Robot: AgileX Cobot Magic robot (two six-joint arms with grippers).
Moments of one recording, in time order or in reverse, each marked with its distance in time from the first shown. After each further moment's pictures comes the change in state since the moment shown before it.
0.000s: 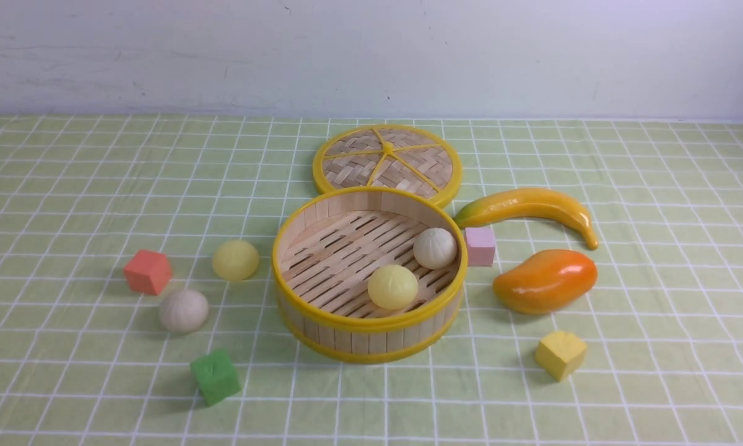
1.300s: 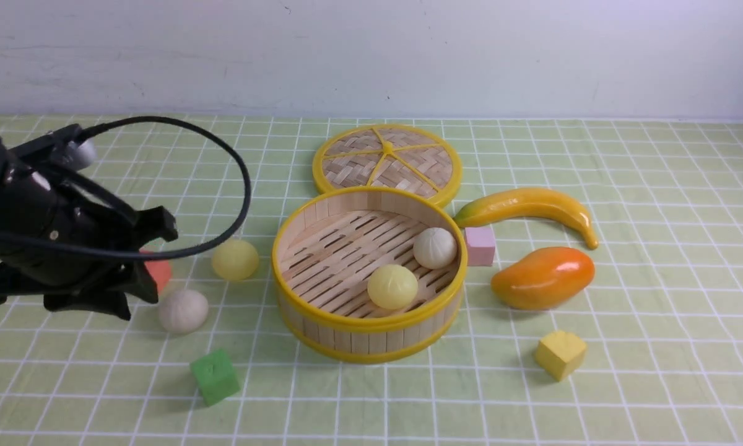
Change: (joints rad) right arm 0.000 0.000 0.000 0.001 0.000 0.001; left arm 0.000 1.419 -0.815 0.054 1.103 0.120
